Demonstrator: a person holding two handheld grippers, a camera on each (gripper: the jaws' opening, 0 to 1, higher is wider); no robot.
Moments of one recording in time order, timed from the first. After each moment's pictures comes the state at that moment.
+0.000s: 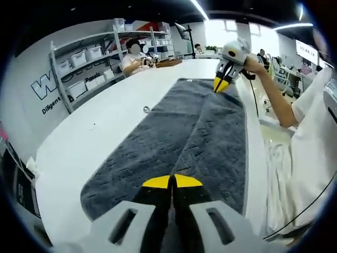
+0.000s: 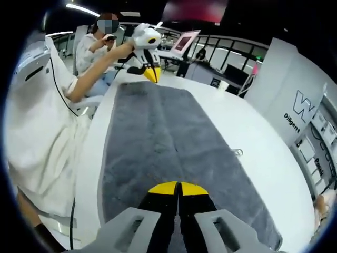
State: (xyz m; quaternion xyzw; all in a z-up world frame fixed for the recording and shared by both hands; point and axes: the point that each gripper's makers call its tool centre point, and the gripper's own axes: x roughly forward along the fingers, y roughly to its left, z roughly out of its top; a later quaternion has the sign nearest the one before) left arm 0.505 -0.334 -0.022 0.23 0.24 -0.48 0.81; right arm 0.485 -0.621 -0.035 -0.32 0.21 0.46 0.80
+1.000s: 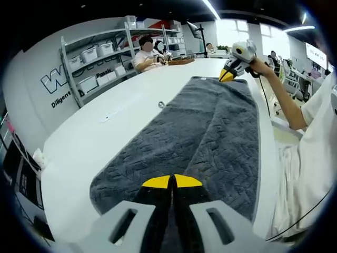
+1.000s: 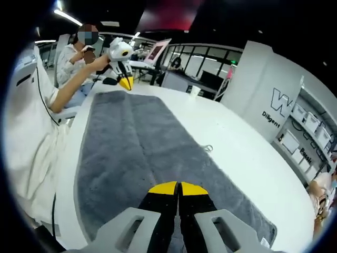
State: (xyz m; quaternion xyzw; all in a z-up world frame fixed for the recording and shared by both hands) left arm 0.525 -0.315 -0.025 0.23 0.24 -0.44 0.83; right arm 0.519 -0.663 -0.025 -0.27 0.17 0.41 0.85
